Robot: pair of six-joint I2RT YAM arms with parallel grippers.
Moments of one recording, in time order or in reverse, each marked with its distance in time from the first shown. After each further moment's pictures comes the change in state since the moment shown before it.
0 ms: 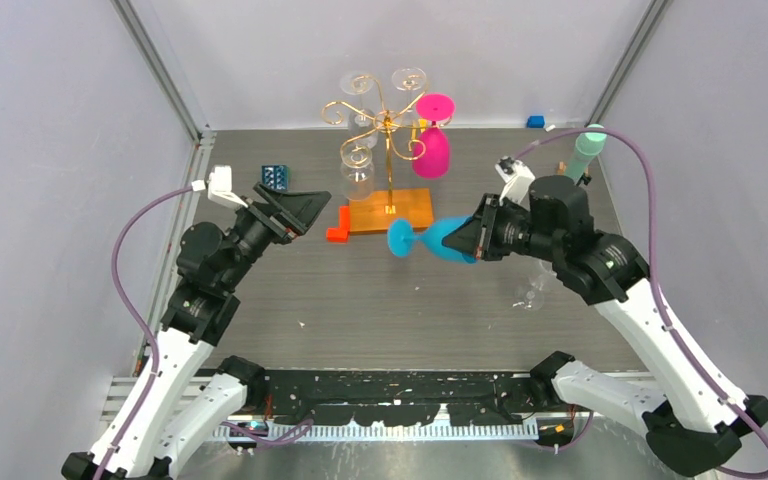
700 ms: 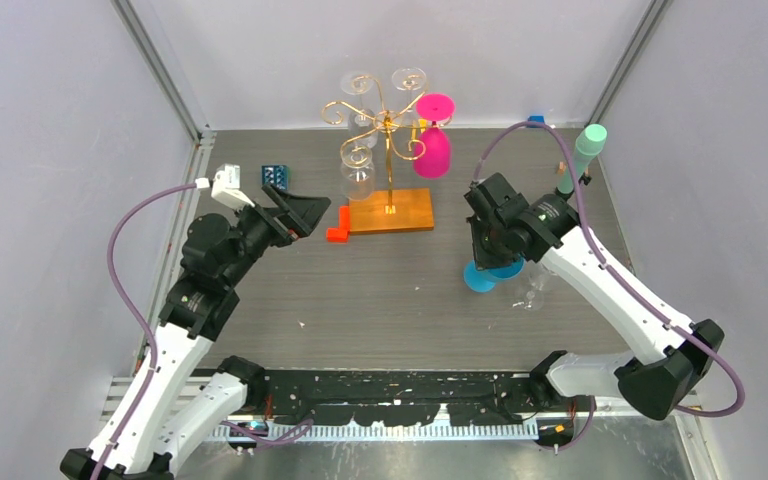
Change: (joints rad) left arm 0.000 0.033 0.052 -0.181 -0.064 0.138; right arm 0.066 0.318 0.108 -0.502 0.481 -0.175
